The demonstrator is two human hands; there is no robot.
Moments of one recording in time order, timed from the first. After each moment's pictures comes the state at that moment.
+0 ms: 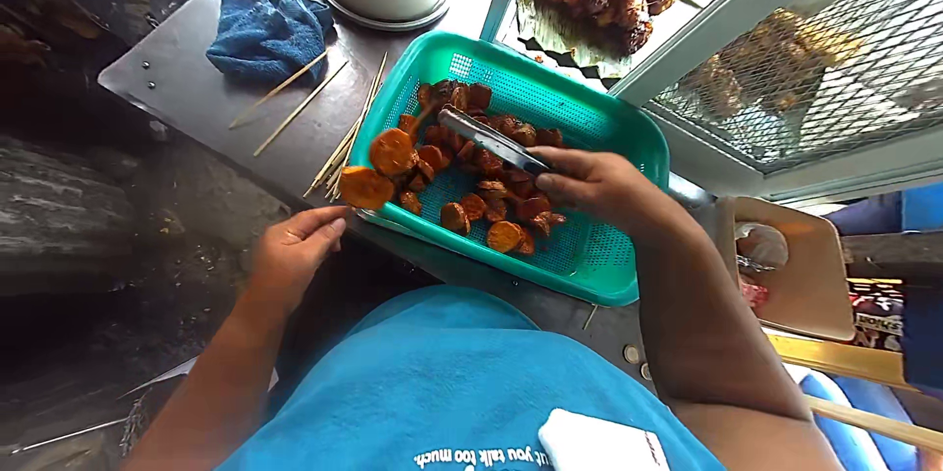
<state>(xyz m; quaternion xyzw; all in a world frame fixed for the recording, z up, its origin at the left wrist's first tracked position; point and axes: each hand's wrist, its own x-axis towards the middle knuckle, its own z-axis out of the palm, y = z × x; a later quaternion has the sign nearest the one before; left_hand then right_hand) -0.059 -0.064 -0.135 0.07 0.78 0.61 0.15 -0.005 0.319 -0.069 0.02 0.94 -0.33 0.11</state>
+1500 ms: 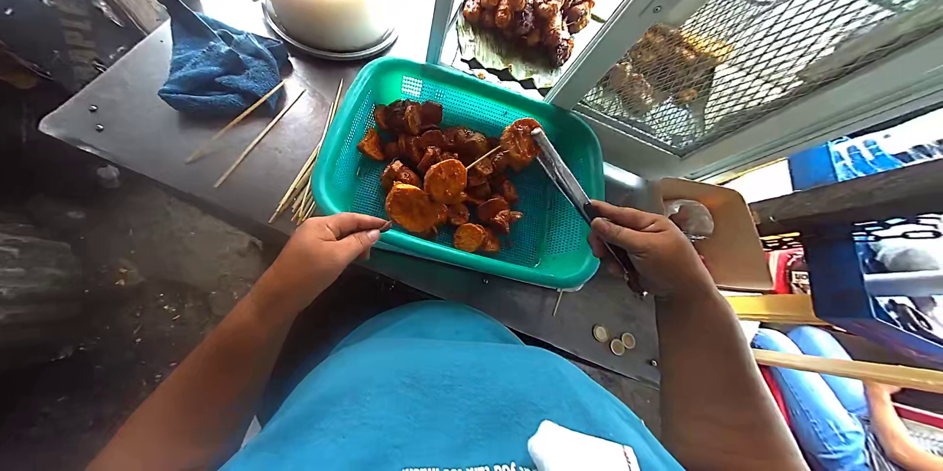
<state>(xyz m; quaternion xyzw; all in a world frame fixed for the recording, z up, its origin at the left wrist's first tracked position) -0.065 -0.007 -0.100 0.21 0.76 0.55 0.27 0.126 0.350 -0.077 0.29 0.73 -0.62 -0.05</state>
